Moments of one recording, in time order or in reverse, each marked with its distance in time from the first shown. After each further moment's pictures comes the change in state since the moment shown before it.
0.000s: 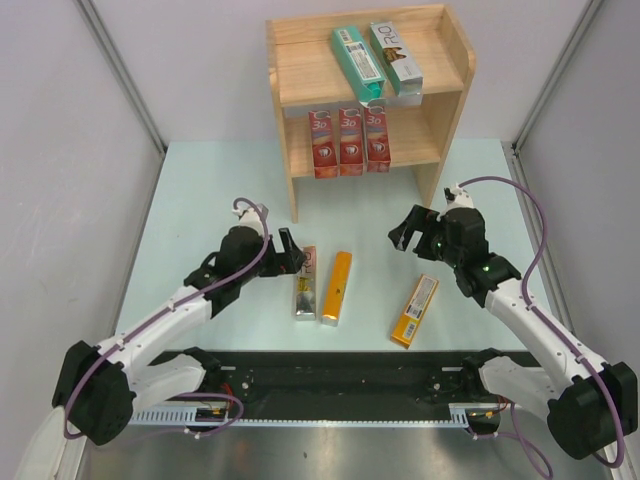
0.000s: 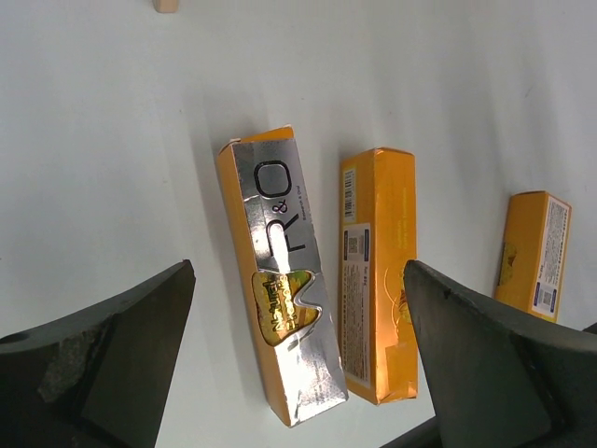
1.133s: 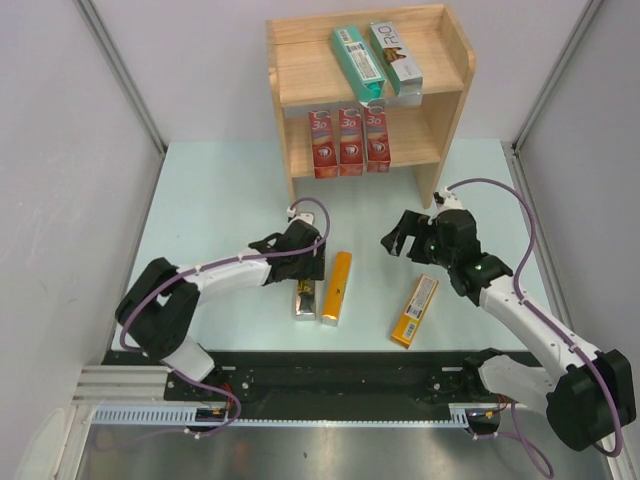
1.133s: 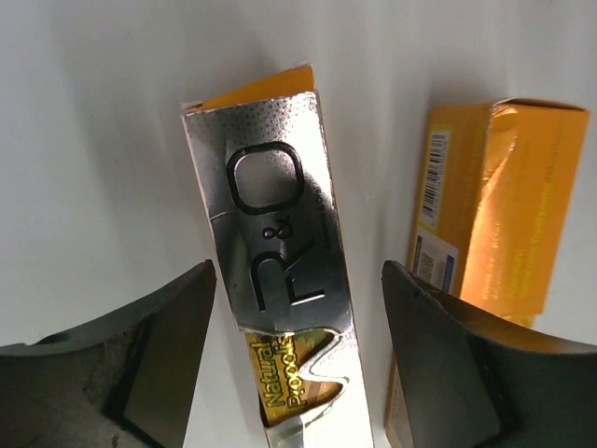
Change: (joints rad) left arm -0.168 0.517 0.272 -0.152 -0.170 0.016; right arm 0.020 0.043 -0.019 0.029 -0.044 -0.006
